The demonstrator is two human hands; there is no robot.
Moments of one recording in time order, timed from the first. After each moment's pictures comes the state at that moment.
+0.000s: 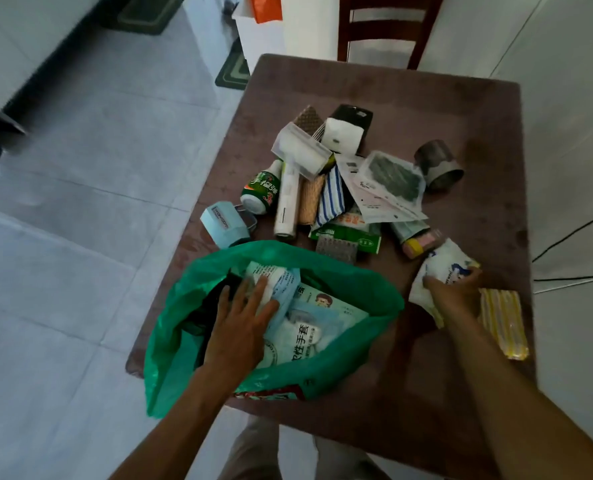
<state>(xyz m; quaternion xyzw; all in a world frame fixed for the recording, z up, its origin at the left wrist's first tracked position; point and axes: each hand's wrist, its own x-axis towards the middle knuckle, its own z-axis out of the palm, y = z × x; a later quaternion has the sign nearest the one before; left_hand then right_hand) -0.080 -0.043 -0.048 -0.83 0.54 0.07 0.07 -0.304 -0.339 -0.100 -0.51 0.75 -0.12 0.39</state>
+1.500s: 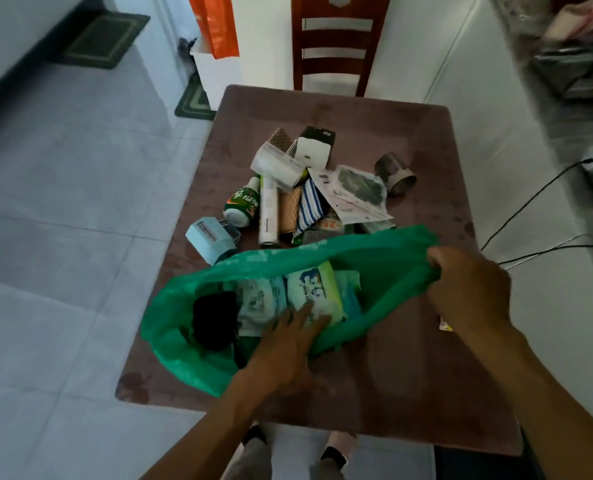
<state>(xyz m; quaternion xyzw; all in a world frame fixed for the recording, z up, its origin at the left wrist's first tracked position) -0.125 -0.060 -0.022 -0.73 0.61 0.30 0.00 -0.312 -0.242 0.089 -0.86 0.50 -0.08 0.05</state>
